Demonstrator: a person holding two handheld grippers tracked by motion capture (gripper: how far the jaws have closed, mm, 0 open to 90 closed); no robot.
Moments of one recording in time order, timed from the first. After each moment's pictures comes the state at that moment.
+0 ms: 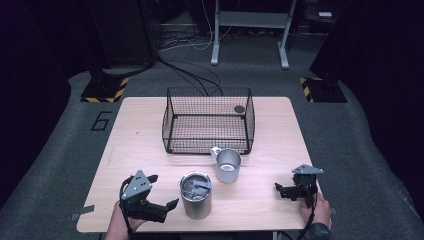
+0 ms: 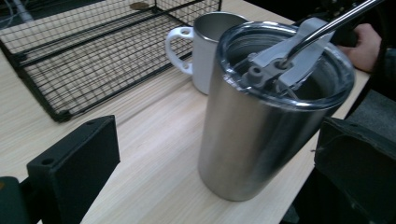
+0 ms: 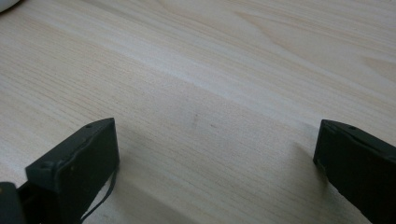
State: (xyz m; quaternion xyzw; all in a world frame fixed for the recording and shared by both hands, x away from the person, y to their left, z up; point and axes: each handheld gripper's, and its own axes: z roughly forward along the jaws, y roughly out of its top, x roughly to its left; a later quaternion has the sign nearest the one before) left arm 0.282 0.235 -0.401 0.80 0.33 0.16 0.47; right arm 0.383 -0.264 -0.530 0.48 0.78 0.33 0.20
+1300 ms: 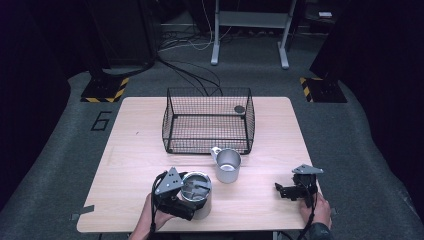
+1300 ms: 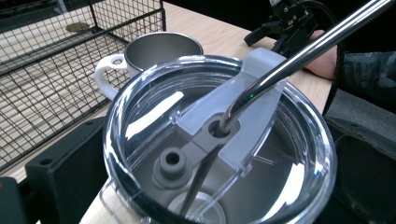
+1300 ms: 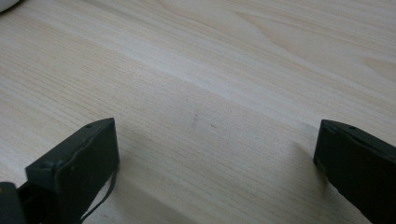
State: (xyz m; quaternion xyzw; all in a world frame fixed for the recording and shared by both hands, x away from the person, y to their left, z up) left arm 0.306 0.173 -0.420 0.82 0.27 0.13 0.49; right arm 0.383 -0.264 -0.530 0.48 0.78 0.33 0.20
